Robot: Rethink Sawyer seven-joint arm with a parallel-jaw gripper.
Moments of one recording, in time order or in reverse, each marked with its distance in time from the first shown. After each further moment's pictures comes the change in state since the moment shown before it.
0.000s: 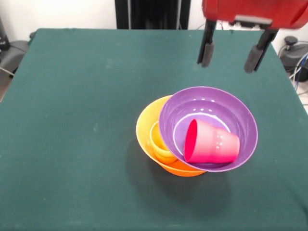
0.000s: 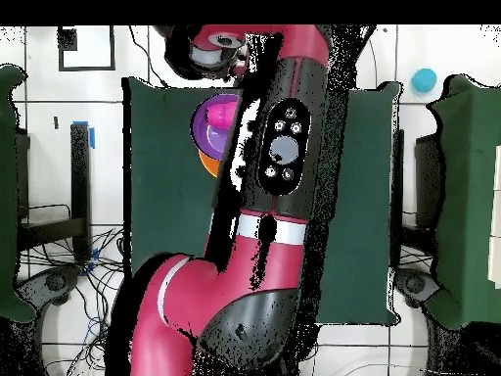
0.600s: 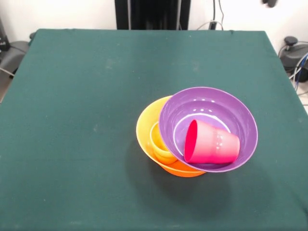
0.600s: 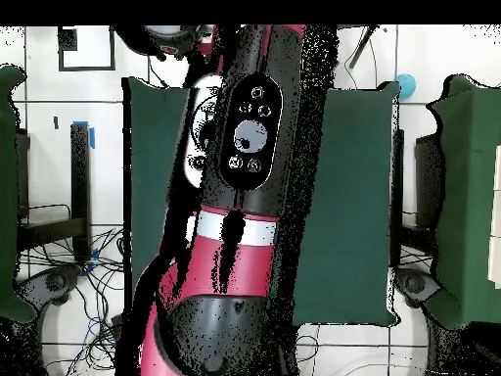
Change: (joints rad) arm -0.041 -0.002 -0.430 -0.068 0.473 0.067 0.000
